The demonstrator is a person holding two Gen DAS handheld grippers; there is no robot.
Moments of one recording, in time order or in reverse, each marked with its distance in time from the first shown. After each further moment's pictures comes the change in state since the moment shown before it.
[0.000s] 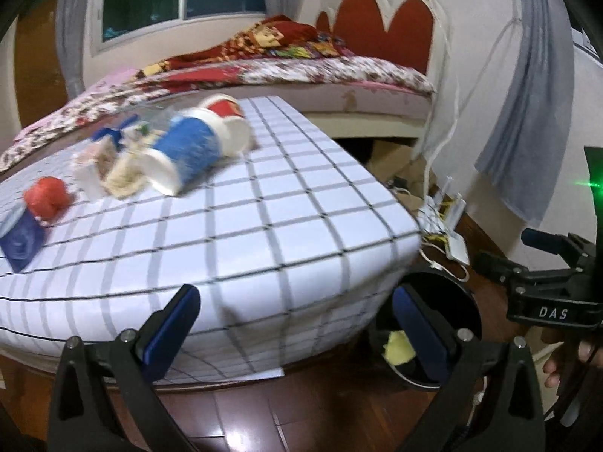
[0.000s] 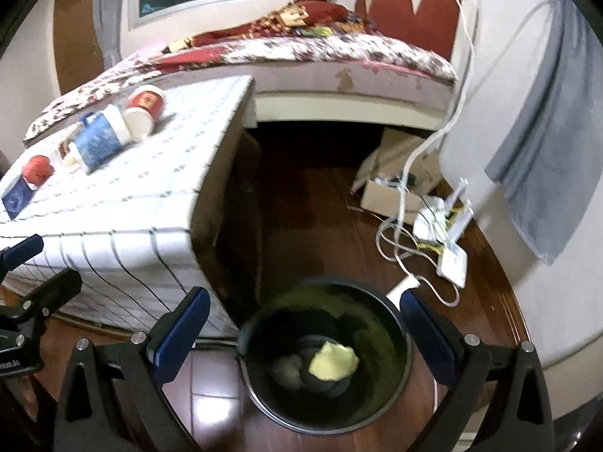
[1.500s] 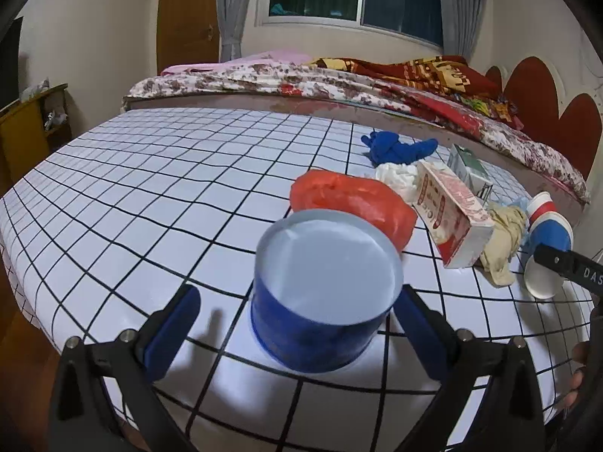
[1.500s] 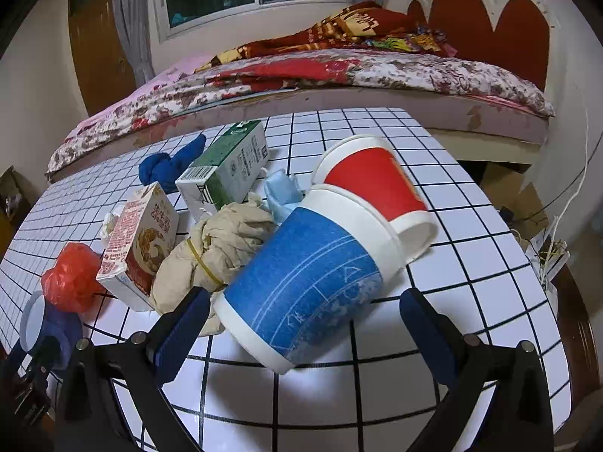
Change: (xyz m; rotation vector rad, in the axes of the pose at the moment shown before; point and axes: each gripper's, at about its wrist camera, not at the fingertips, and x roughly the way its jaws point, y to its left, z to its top) left arm 0.022 0.297 0.011 -0.360 -0.057 0.373; right arm 0.106 0.248 0.136 0.029 -0.015 0.127
